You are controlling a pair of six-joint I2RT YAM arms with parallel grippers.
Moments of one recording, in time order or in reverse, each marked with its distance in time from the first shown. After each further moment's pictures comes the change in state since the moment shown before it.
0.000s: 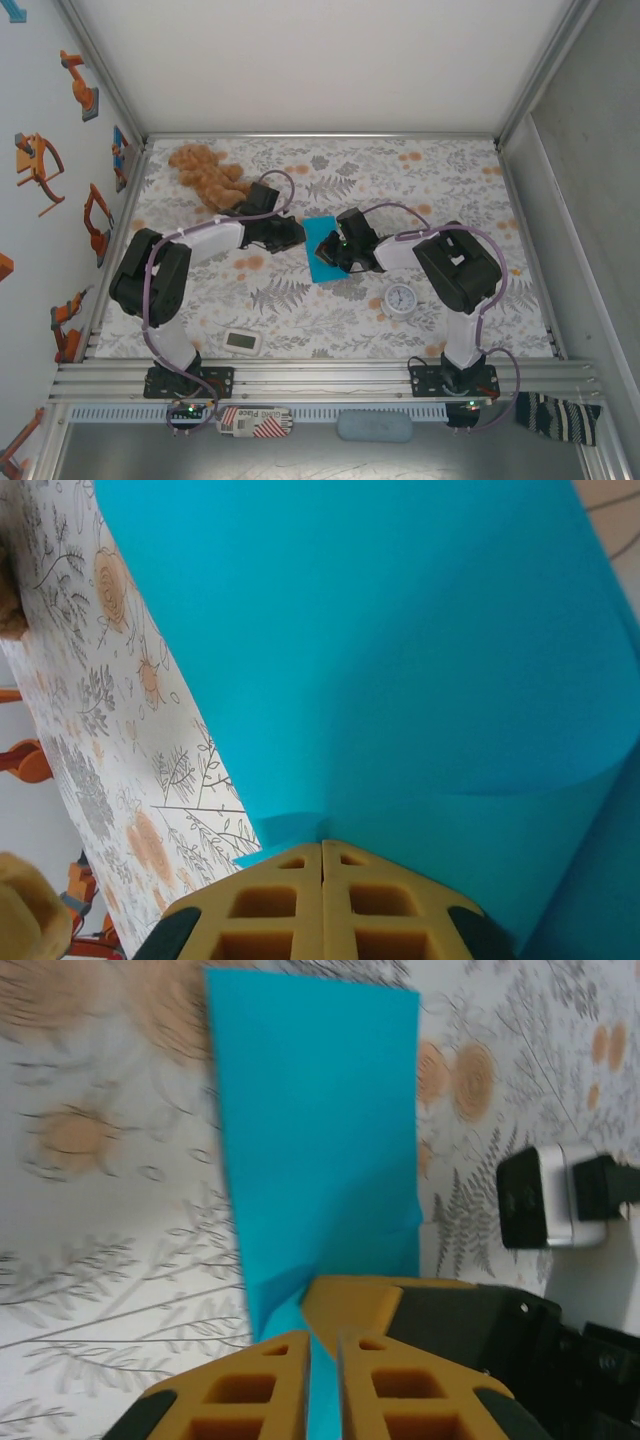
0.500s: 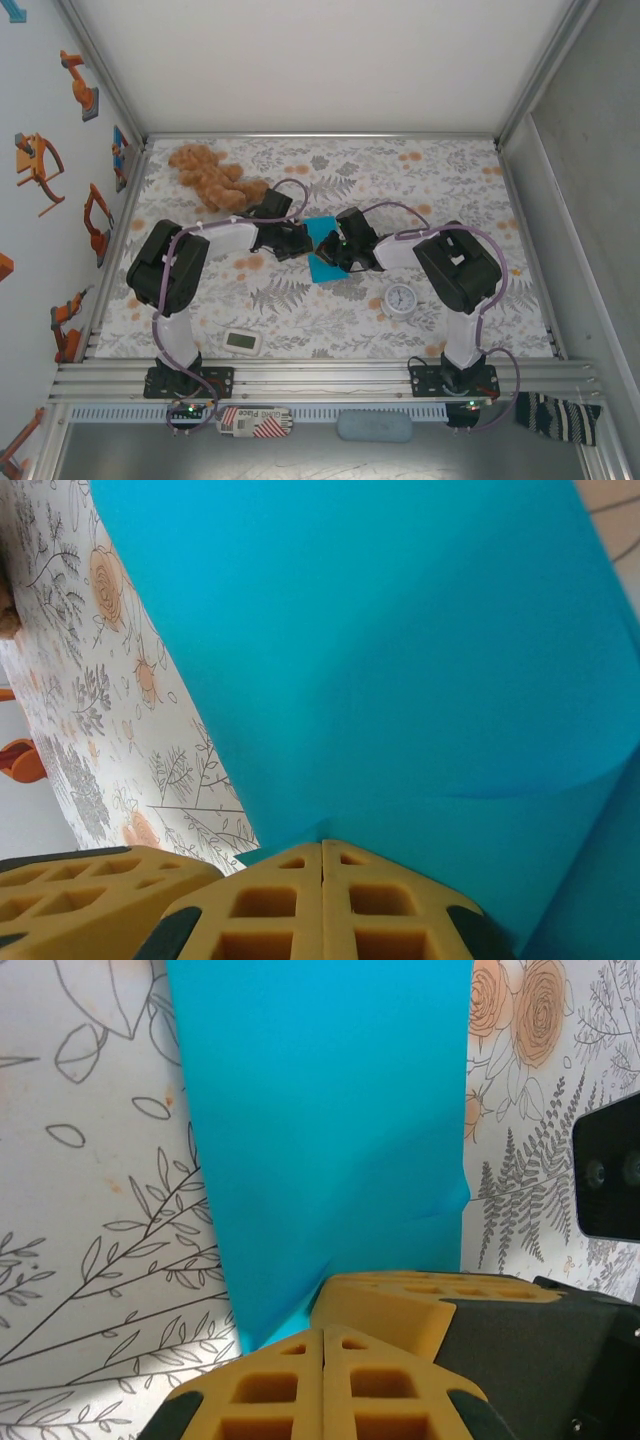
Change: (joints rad) left arm -0.042 0.110 0.037 -0.002 0.013 0.003; right arm 0.000 0.000 0.013 -0.025 0.000 -0.005
